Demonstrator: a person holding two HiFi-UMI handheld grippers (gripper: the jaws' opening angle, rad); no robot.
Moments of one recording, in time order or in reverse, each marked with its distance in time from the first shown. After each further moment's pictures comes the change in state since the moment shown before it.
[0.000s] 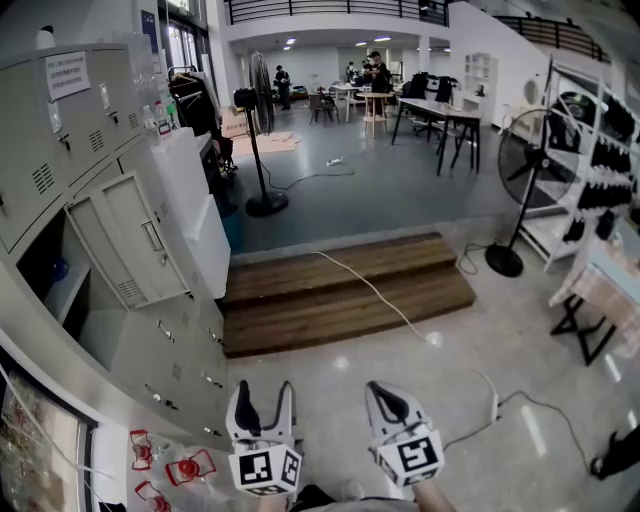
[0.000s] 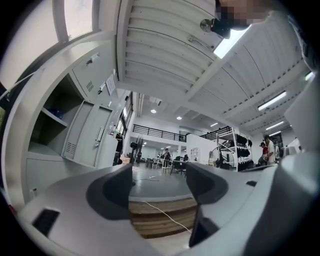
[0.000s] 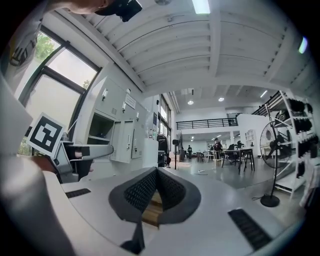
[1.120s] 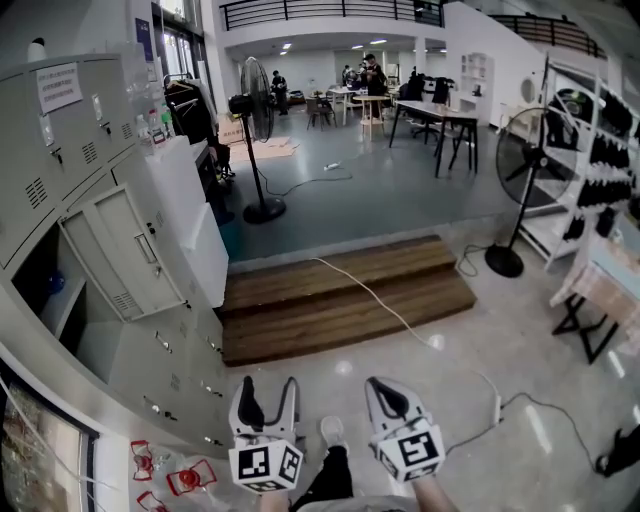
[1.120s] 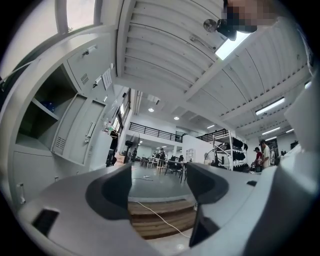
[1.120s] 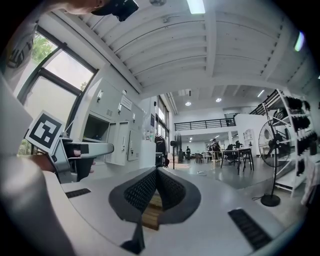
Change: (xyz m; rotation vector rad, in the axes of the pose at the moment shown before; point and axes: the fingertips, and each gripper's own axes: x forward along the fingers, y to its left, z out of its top) left arm 0.039 -0.014 0.005 -0.039 0.006 -0.046; right arm 0.024 -0.028 0.004 0.016 -0.016 -0.015
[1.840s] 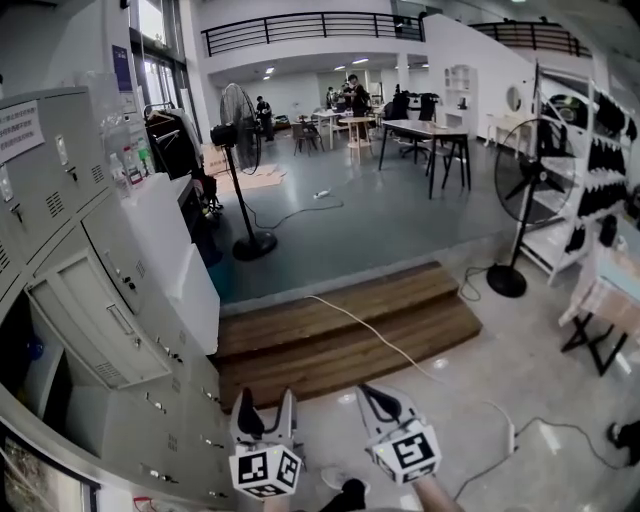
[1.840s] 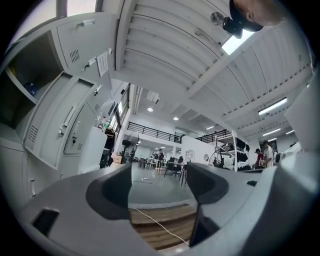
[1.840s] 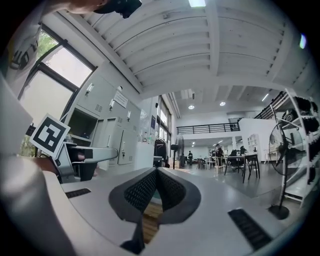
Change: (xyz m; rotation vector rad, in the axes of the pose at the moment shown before) left arm 0.175 0.046 -0.008 0.000 -0.011 -0.030; right arm 0.162 -0.068 0.022 -0.033 -0.056 0.021
